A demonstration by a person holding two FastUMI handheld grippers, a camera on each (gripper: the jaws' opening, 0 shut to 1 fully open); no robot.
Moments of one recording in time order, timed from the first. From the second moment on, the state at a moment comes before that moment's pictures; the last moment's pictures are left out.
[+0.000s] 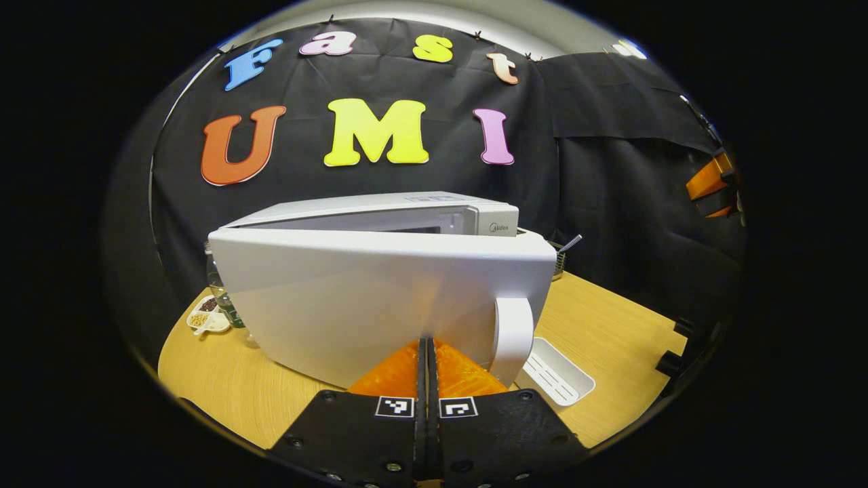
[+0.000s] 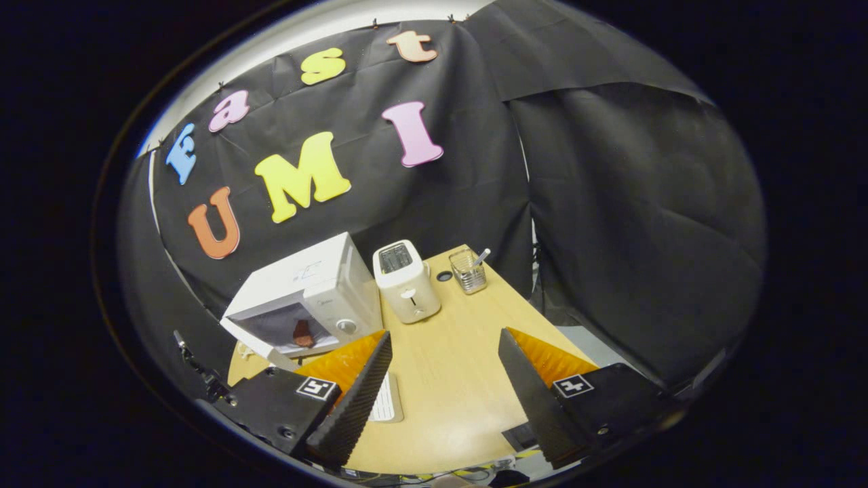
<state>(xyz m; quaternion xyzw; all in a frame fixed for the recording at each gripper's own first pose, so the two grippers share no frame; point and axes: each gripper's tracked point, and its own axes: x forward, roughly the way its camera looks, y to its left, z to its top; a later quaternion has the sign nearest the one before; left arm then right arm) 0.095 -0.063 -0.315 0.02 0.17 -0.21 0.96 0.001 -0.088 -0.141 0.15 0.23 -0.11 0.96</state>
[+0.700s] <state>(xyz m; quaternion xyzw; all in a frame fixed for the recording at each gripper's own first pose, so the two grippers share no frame) 0.182 -0.107 -0.323 -0.01 0.17 -0.18 0.97 0.022 -0.101 -0.121 0.12 0.21 -0.09 0.97</state>
